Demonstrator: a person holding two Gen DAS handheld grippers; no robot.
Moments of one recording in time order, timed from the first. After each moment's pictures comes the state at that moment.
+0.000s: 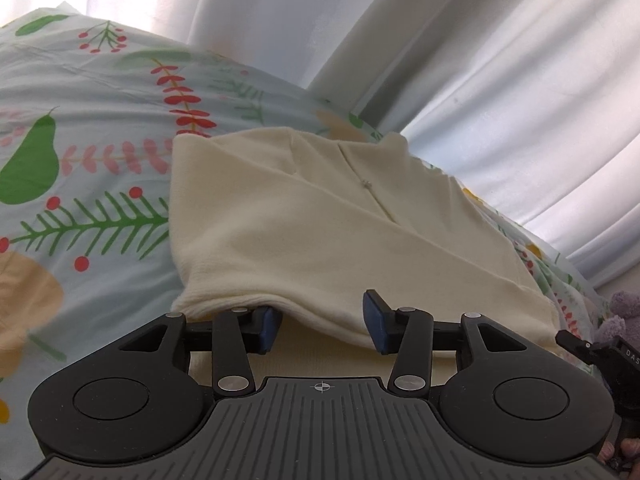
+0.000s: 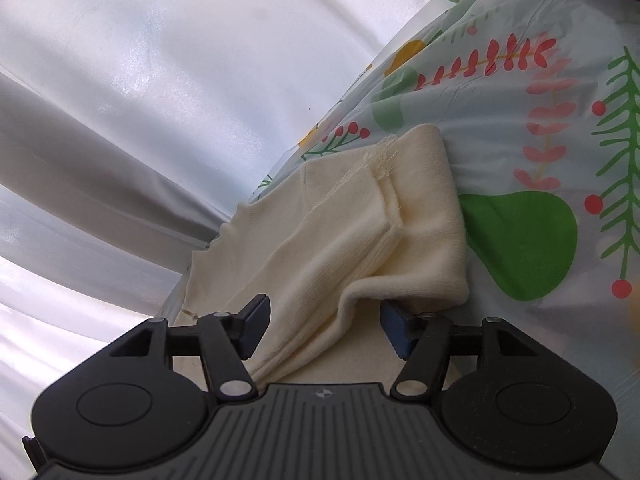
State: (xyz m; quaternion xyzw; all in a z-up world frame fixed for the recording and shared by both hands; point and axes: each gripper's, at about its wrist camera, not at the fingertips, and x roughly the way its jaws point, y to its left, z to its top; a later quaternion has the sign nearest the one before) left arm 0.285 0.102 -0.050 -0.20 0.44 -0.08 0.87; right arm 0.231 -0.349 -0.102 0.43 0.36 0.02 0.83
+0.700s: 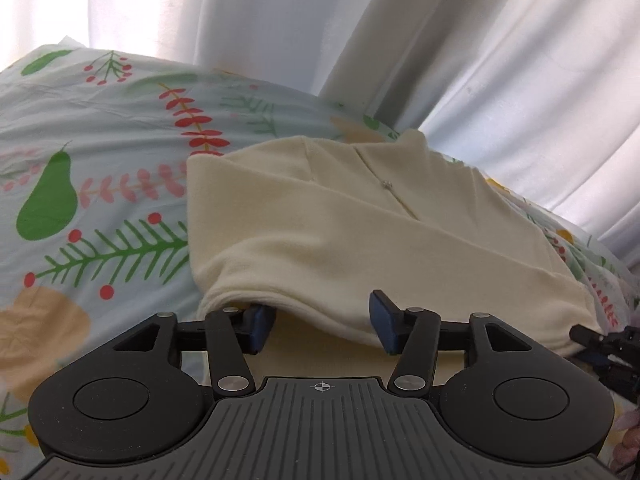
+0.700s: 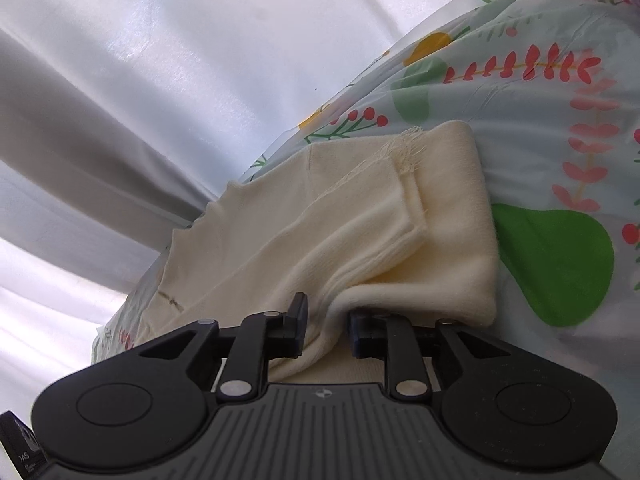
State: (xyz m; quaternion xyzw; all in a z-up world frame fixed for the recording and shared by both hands) left arm 0.278 0.097 -0.043 -0.13 0.44 -0.06 0.89; right arm 0.255 -0.327 -0.099 0.36 0.40 0.02 0.84
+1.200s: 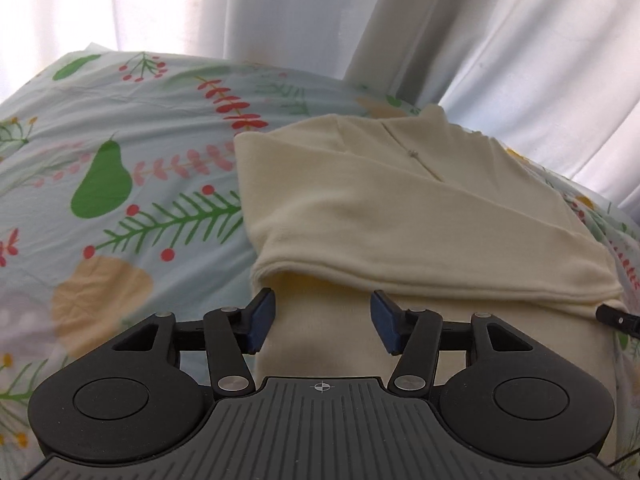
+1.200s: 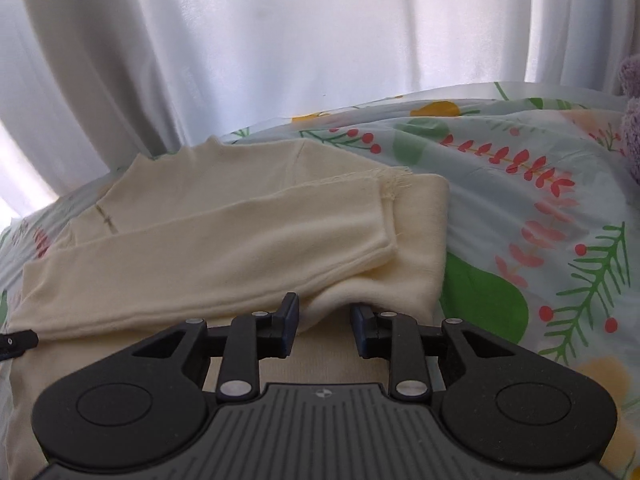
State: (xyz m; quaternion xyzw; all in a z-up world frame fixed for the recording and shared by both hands) left arm 0.240 0.106 -0.033 -0.08 0.46 -0.03 0.89; right arm 0.235 -0.293 -0.079 0.12 0.42 0.00 0.90
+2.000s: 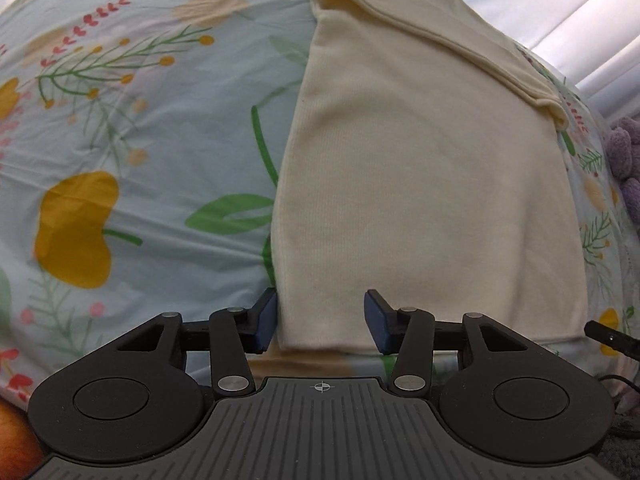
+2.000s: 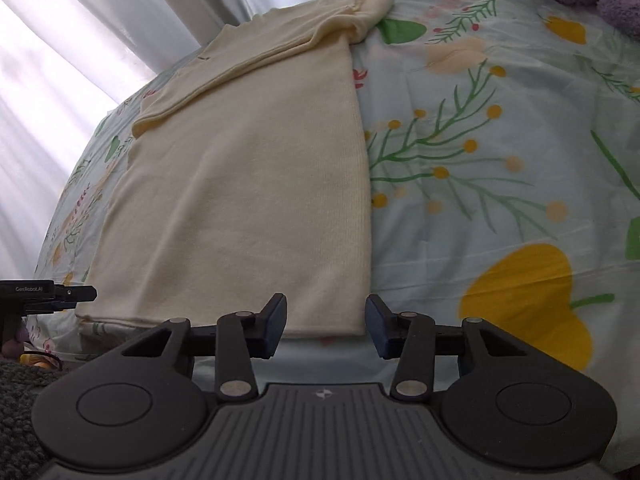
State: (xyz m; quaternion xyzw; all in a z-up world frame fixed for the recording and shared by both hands) left arm 0.023 0.146 -0.037 -0.12 0.59 -0.07 0.79; right arm -0.042 -0.336 -0.075 0.19 0.52 0.10 0.83
